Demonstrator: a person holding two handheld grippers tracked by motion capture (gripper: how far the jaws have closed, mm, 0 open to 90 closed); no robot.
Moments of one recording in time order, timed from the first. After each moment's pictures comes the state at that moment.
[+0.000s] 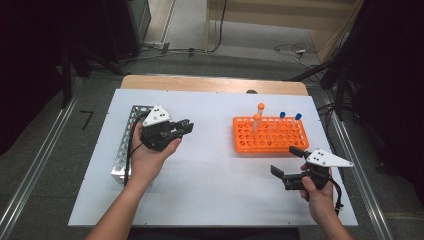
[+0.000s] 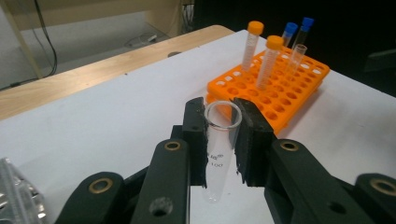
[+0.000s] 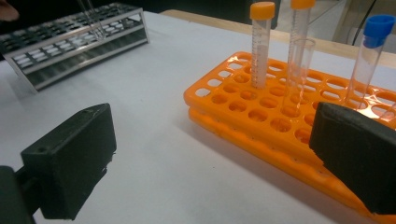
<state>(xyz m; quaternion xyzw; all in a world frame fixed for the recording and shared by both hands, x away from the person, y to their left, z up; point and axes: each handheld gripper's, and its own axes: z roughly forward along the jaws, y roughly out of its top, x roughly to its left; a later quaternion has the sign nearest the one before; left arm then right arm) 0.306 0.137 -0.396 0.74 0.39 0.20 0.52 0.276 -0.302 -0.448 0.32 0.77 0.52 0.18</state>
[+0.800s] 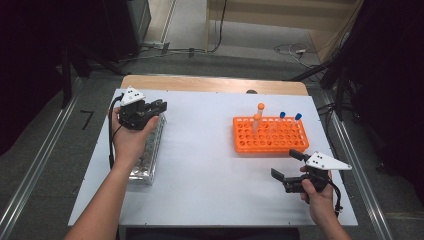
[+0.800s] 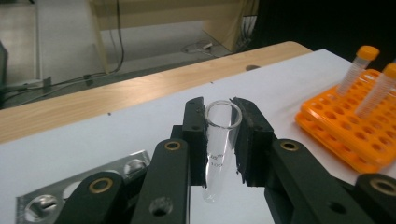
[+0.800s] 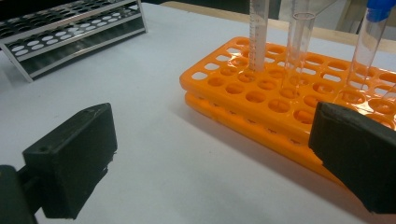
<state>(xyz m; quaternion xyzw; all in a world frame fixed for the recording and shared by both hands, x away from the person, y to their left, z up) 0.346 0.194 -0.393 0.69 0.46 0.27 0.49 0.277 -0.306 -0.462 0.32 0.77 0.51 0.17</state>
